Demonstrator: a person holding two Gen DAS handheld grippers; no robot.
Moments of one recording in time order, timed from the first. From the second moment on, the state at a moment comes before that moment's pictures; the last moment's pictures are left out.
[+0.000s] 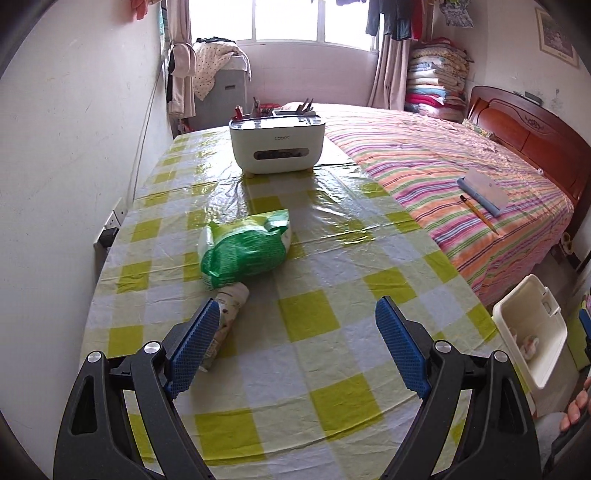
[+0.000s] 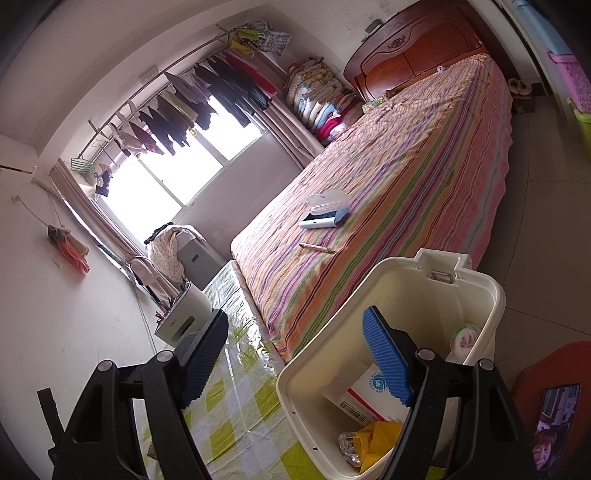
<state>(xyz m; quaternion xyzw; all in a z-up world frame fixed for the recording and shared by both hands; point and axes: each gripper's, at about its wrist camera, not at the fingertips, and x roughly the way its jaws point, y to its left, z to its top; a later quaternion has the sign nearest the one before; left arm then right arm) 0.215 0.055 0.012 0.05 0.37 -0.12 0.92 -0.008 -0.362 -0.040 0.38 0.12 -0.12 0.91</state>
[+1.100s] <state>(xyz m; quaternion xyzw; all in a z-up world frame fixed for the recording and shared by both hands) 0.309 0.094 -0.081 0.05 0.48 -0.07 0.87 0.051 -0.307 -0.065 0.35 0.22 -0.05 0.91</state>
